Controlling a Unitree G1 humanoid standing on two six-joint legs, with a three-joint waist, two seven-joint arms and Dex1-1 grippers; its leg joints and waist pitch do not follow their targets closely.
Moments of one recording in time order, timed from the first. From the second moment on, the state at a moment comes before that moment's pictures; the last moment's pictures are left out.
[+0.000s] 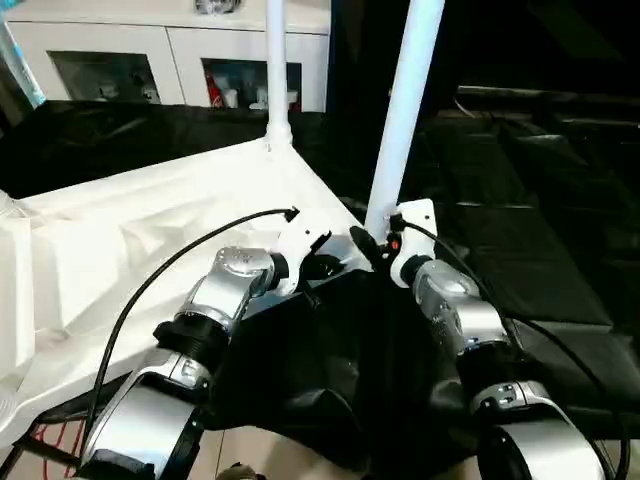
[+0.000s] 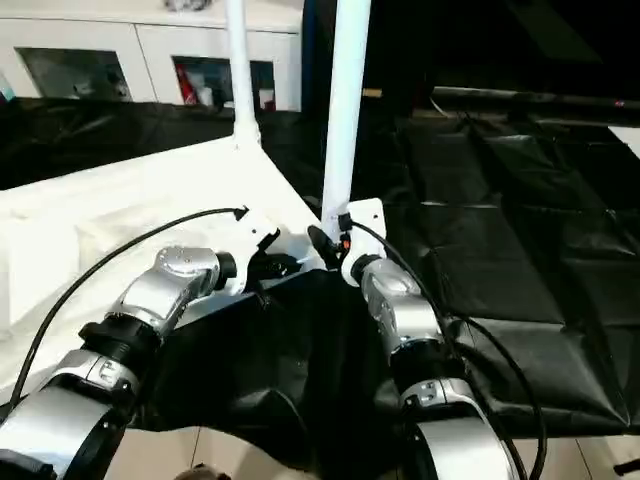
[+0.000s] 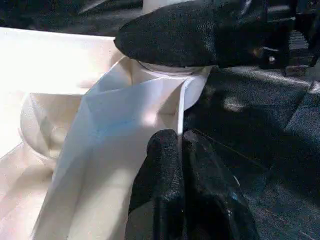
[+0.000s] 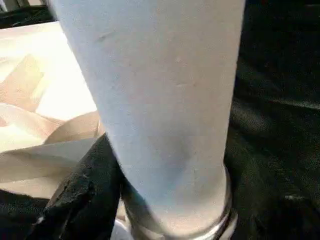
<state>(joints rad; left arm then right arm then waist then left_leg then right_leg) -0.71 0.15 -0.20 0.73 0.02 0.26 -0.80 -0.61 -0.03 -0.04 0.74 0.12 0.13 0.38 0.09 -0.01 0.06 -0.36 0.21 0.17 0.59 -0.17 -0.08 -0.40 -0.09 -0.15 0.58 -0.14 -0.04</state>
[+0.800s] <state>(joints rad) -0.54 0.39 -0.30 0.44 -0.05 0.26 -1.29 -0.46 -0.33 0.18 0.47 0.19 0.23 1.17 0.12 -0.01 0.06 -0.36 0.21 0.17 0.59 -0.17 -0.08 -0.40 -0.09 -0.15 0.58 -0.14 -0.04</state>
